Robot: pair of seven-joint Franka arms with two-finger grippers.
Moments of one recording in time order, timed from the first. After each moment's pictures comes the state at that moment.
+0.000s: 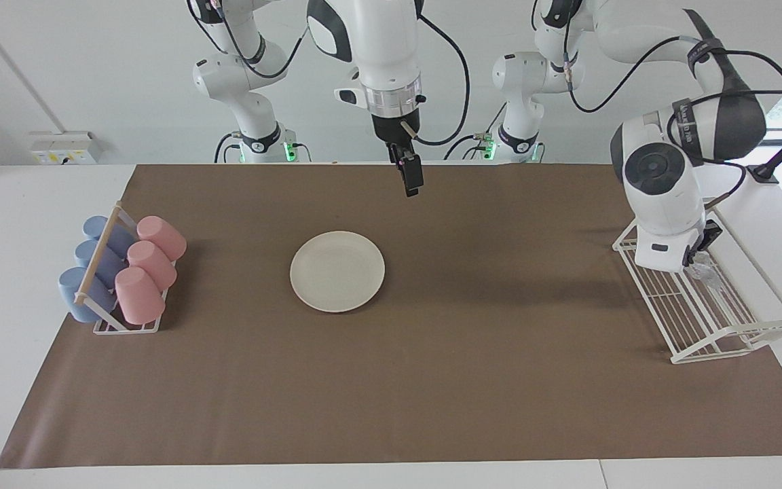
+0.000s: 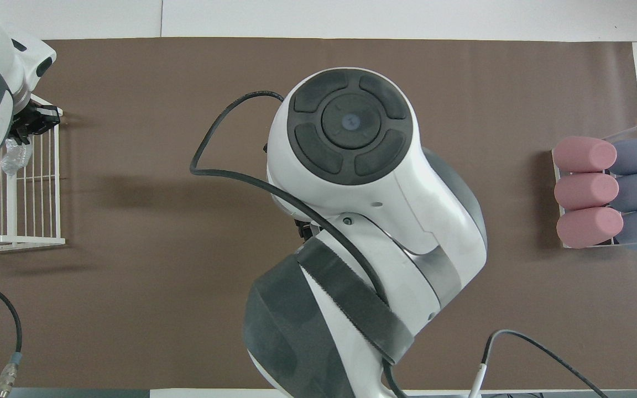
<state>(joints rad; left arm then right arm) -0.07 0.28 -0.07 -1.39 0.18 1.54 -0.42 0.51 0.34 0.19 -1.22 0.04 1.64 2.02</state>
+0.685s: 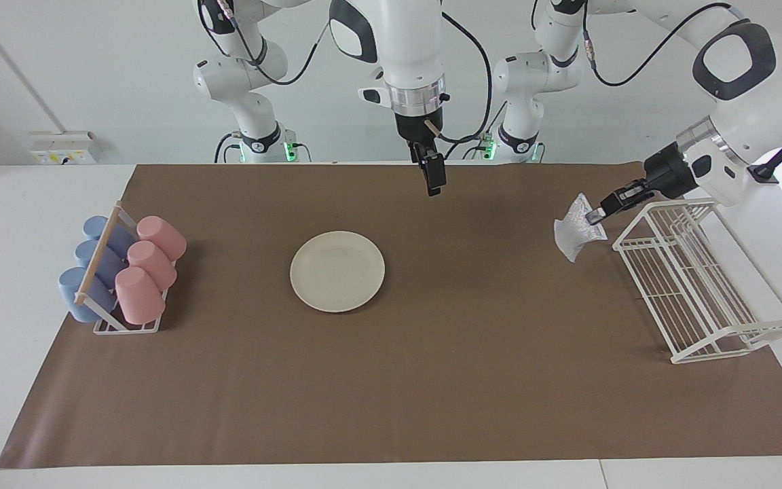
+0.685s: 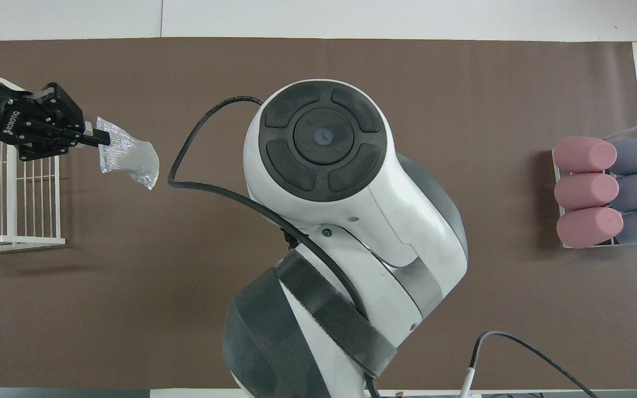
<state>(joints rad) 0.08 0.09 -0.05 -1.68 -0.85 1.60 -0.27 0.53 0.34 0.19 -1.21 0.04 1.66 2.02</state>
